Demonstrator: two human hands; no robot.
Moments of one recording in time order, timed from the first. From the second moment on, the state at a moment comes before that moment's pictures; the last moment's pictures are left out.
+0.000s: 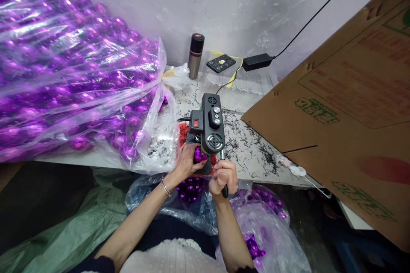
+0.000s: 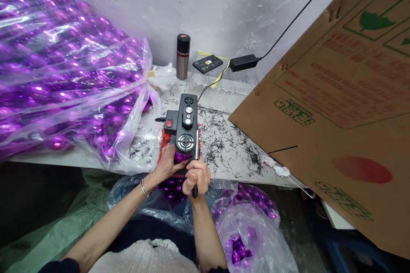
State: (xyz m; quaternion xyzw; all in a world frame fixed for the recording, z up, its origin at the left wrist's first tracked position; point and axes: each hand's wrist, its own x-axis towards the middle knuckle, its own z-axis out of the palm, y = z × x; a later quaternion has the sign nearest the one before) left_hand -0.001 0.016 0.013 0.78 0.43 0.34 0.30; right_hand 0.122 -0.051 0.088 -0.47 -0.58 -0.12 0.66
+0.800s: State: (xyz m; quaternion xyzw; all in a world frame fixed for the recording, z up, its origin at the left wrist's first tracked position) left_hand 0.000 0.021 0.011 0.77 0.43 0.35 0.30; right_hand 0.139 -0.039 0.073 -0.40 -0.65 -0.16 0.62
